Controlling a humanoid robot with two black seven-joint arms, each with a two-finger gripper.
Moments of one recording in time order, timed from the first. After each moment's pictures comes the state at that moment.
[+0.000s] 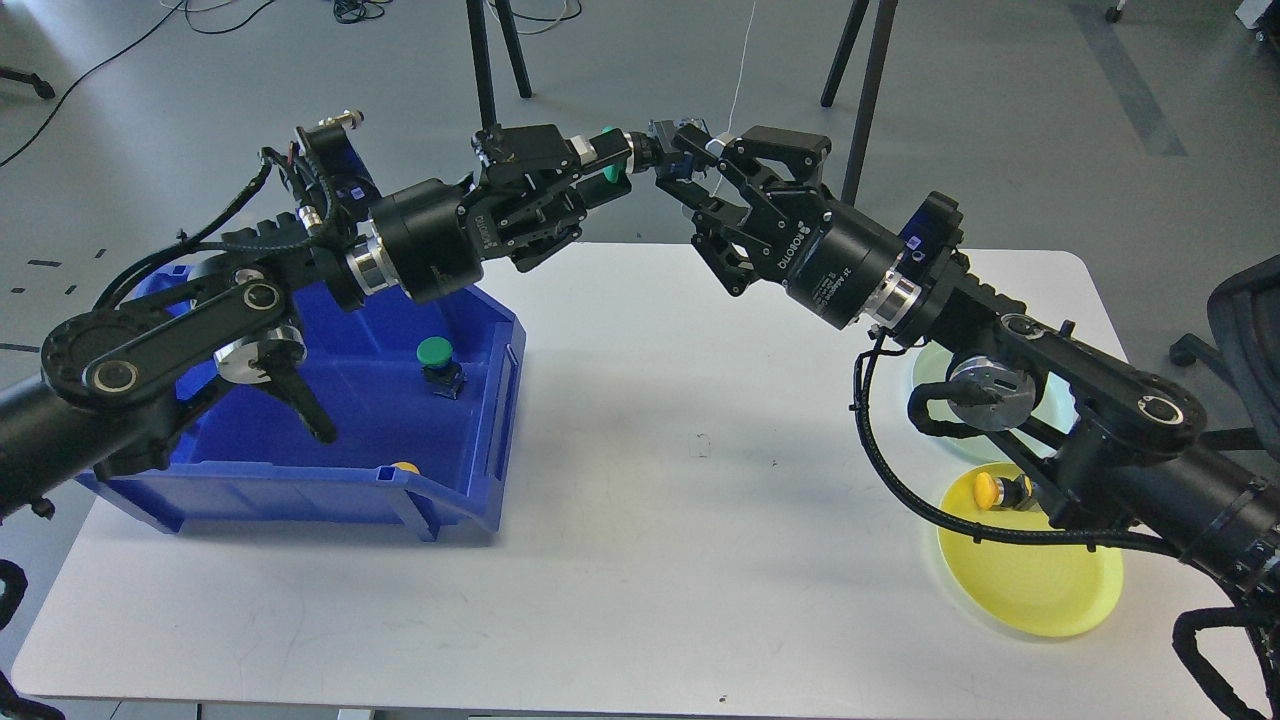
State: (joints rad) left arm -0.91 0.49 -0.43 -1.13 0.67 -0.49 -0.49; right arm 0.77 -0.30 0.64 1.14 -0.42 0.46 0.33
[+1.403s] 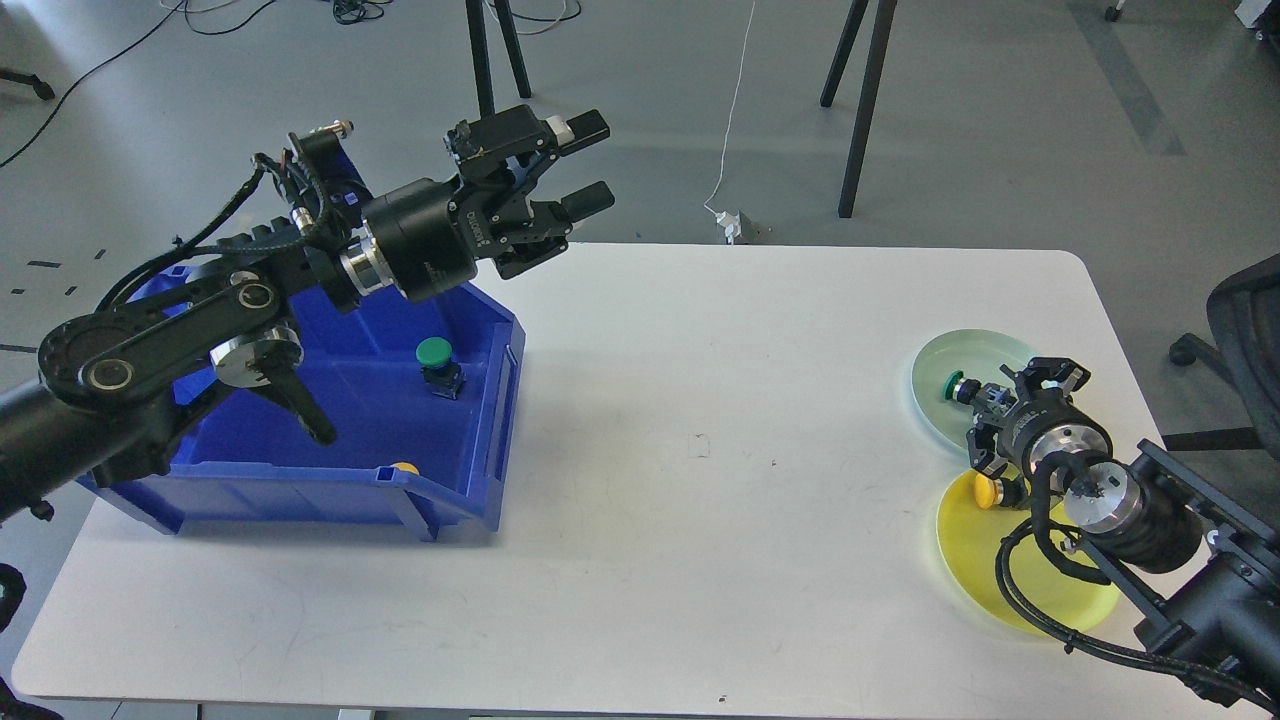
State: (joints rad) left arm -0.91 0.49 -0.43 -1.12 0.61 -0.49 -0.49; right arm 0.36 -0.41 0.92 1.10 -0.03 -0.35 0.01
